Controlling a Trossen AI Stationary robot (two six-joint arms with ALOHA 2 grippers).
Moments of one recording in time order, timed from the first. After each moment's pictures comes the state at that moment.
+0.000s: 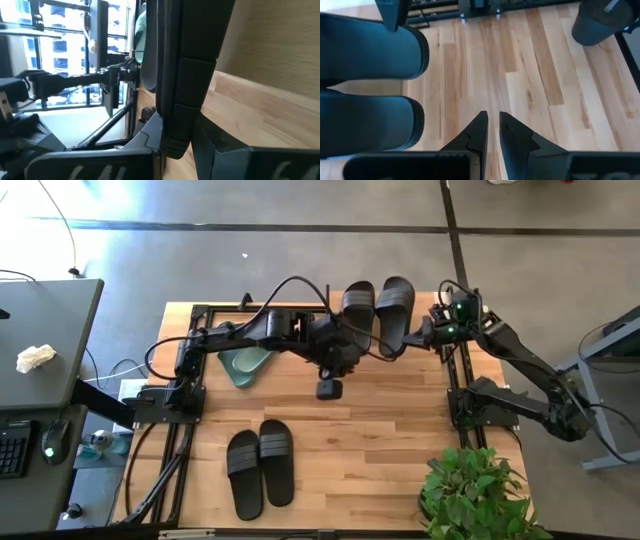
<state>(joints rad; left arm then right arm) 0.14 2.03 2.34 -1.17 0.01 0.15 -0.99 0.83 0.68 -0.50 -0.82 0.88</state>
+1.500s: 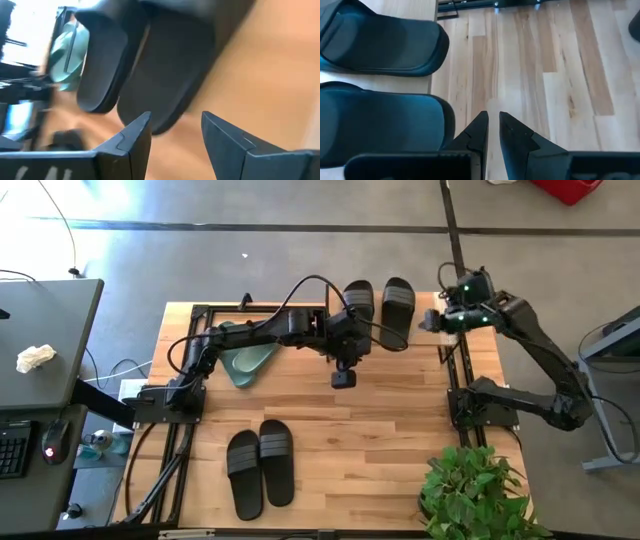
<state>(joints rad) 0.22 2.13 2.34 -1.10 -0.06 0.18 -0.96 0.94 1.09 -1.04 -0.34 0.49</state>
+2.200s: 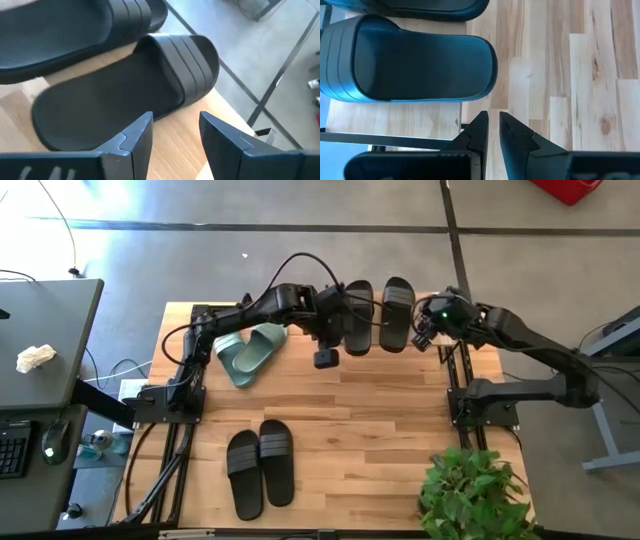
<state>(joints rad) 0.33 2.09 2.34 -1.29 -0.01 0.22 -0.47 0.97 1.12 -0.95 0.46 -0.03</state>
